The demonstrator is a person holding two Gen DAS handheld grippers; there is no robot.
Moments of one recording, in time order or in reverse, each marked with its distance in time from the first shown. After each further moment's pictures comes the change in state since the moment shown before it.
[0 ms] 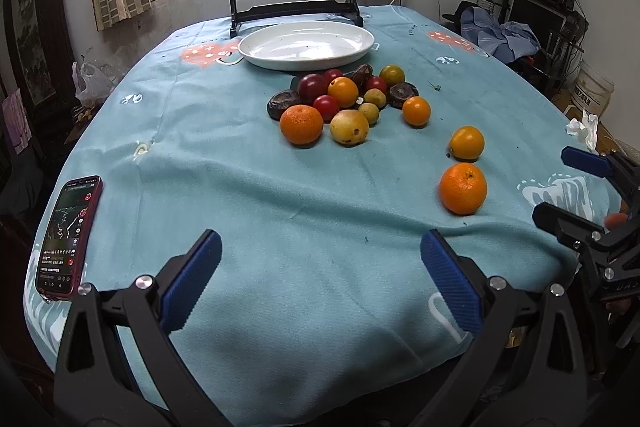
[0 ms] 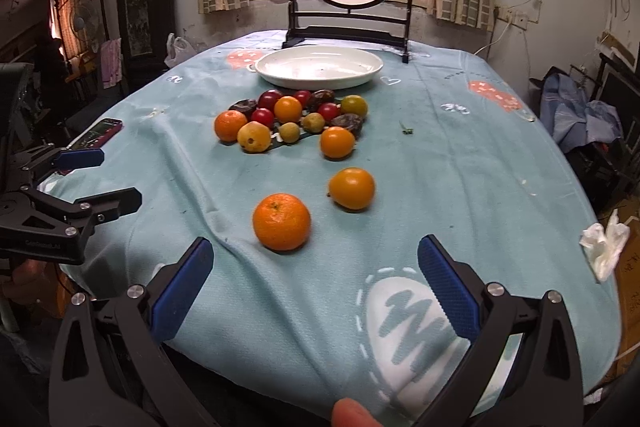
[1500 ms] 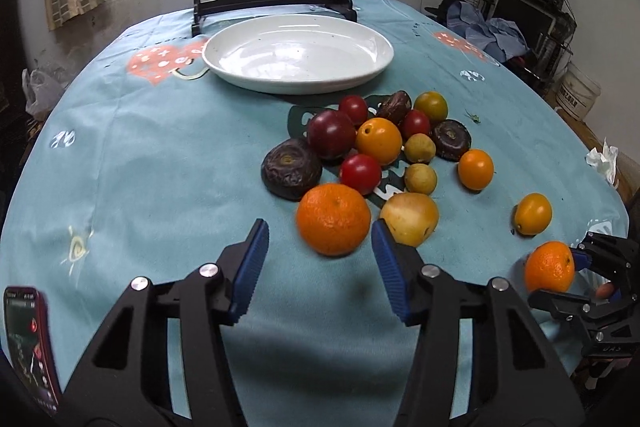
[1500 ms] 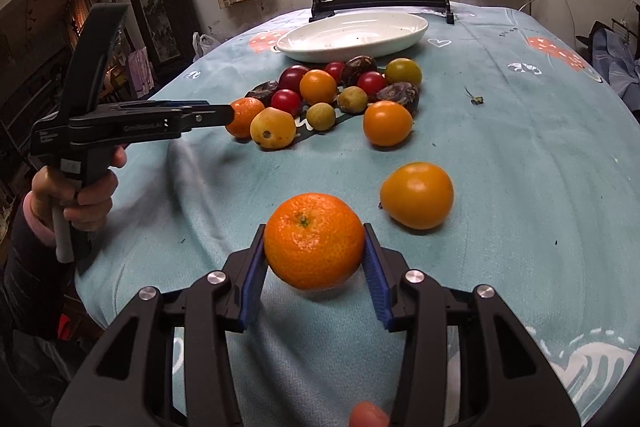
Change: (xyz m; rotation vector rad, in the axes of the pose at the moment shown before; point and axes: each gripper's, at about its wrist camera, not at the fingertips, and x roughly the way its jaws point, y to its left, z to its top) left arm 0.119 0.045 0.087 0.042 0.053 -0.152; right arm 0.071 -0.010 0.015 0.077 0.066 0.170
